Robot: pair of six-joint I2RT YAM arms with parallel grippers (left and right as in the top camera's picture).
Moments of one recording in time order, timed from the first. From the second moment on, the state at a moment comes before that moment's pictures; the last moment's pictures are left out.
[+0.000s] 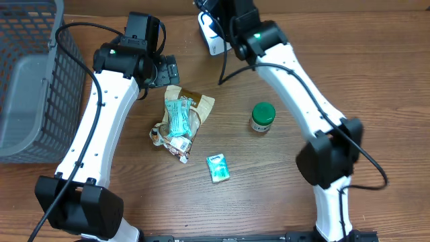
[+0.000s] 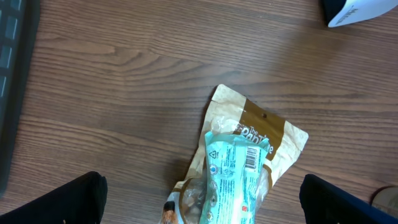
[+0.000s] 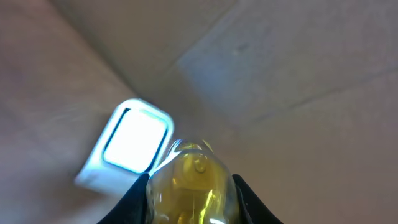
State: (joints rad) left arm -0.21 1.75 1.71 -1.10 -0.15 -0.39; right arm 0.49 2.20 2.18 -0.49 0.27 -0.60
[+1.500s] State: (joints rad) left arm -0.21 1.75 1.71 -1.10 -0.15 -0.39; right arm 0.49 2.32 2.17 -0.27 0.37 -0.42
